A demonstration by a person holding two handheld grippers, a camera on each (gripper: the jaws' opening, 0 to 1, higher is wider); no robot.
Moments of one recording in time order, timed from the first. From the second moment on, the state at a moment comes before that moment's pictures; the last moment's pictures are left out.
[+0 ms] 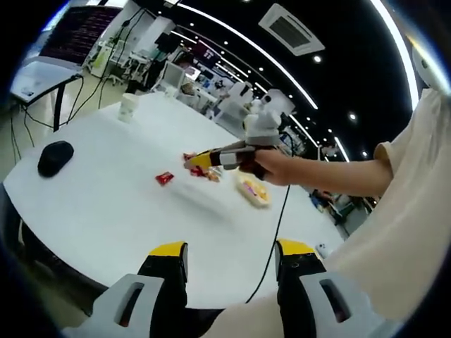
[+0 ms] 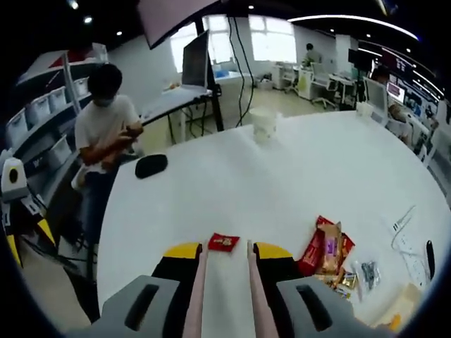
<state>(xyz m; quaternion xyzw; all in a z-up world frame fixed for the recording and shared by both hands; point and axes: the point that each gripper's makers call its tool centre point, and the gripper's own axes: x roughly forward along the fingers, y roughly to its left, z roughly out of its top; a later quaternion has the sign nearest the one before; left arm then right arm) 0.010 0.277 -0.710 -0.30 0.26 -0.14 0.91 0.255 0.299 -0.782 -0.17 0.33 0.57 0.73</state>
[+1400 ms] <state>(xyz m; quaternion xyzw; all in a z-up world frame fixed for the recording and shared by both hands) 0.013 0.296 -0.717 -0.31 0.27 -0.14 0.90 0.242 0.318 -0.805 -0.19 0.36 0.56 0.72</state>
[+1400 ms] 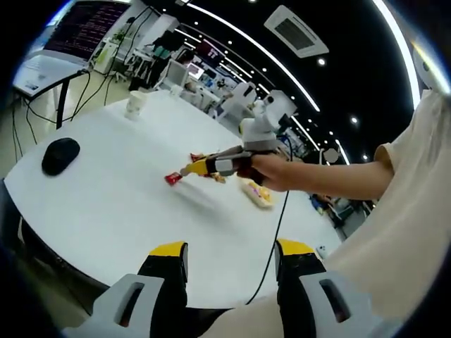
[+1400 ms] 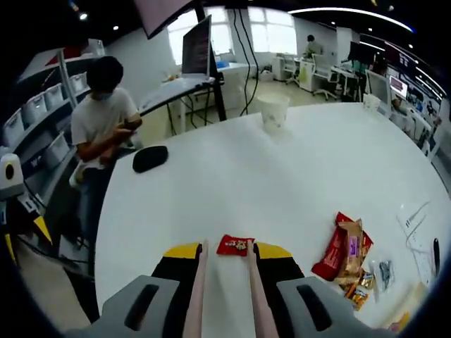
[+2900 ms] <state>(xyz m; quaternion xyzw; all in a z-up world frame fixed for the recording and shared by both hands) 0.009 0.315 -0.729 -0.34 0.27 -0.12 0.89 0.245 0.341 -0.835 -0.26 0.36 0.51 0.73</state>
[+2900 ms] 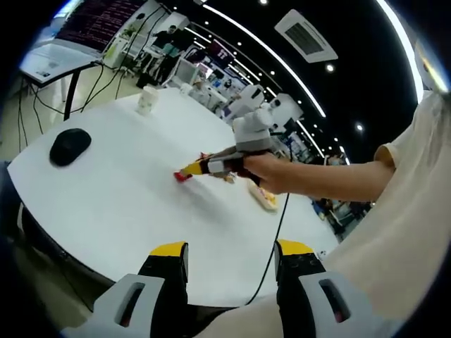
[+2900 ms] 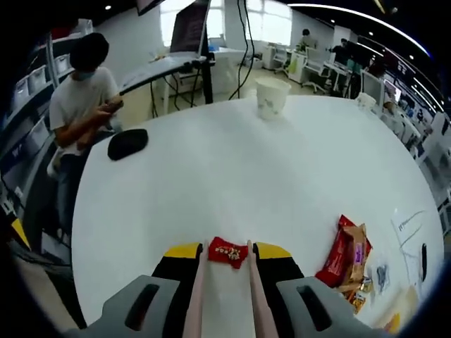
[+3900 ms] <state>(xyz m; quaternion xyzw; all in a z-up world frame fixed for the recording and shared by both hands) 0.006 0.316 -0.731 -0.35 0.27 -0.11 0.89 0.240 0.334 -0.849 -0.27 0.37 0.52 0.72</state>
